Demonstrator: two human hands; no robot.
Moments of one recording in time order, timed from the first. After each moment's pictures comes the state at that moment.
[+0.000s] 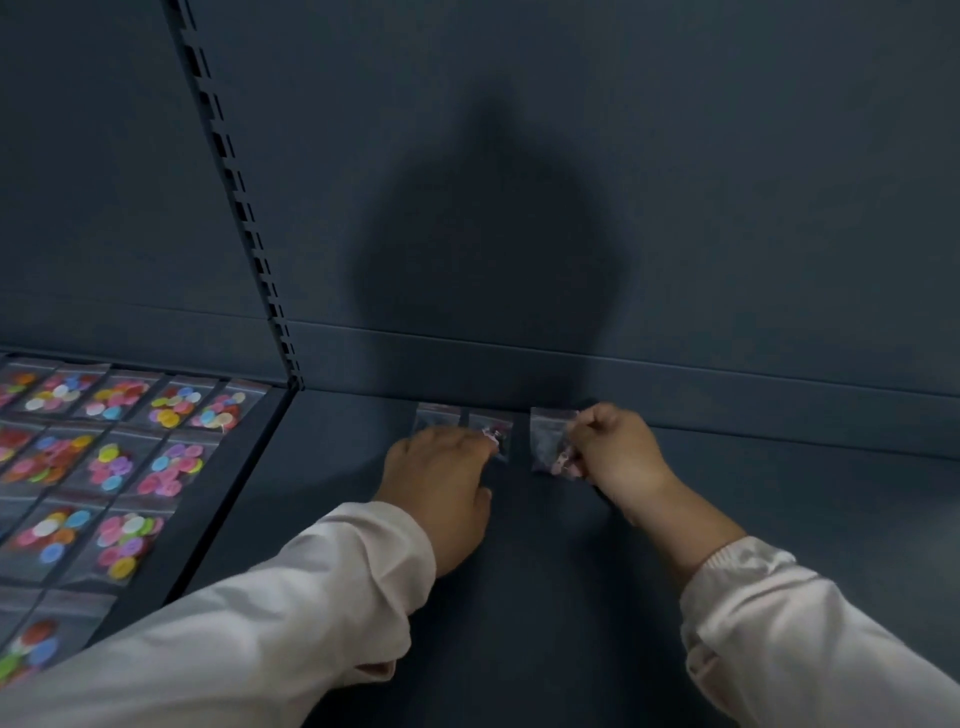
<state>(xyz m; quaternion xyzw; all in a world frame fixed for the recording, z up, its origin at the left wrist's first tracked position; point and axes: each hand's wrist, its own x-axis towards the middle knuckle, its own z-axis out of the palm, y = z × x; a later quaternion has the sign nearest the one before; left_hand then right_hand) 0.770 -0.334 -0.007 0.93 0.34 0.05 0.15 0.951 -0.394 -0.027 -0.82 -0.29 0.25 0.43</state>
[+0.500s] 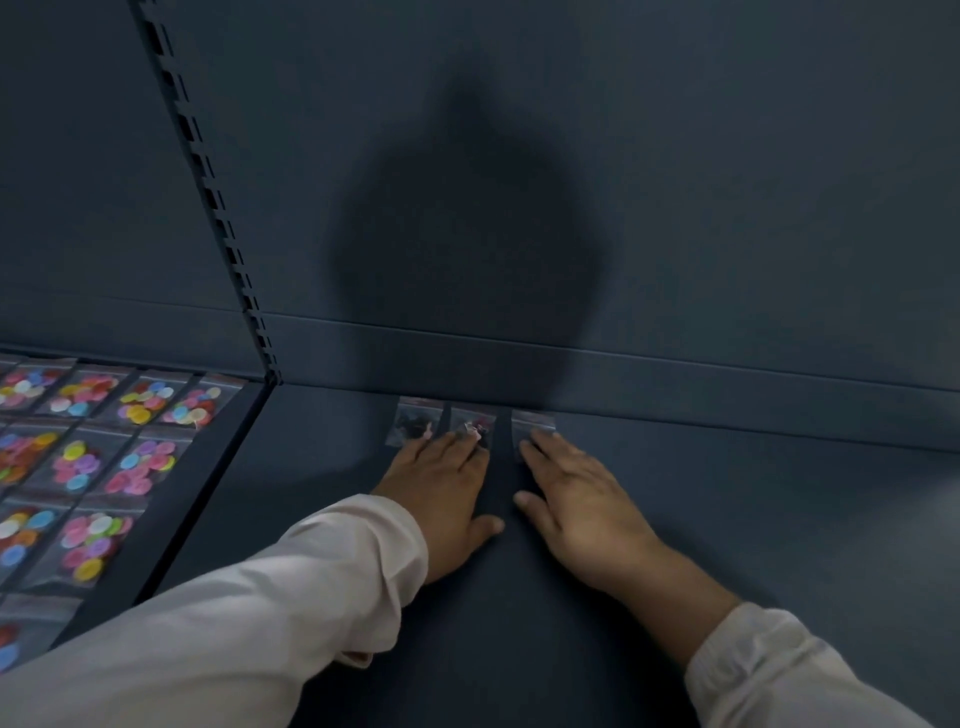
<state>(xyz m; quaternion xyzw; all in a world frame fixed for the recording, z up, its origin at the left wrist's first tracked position) 0.782 -0.333 -0.026 0.95 0.27 -0.09 0.08 0.928 -0.435 -0.044 -0.78 -0.61 0.09 0.06</state>
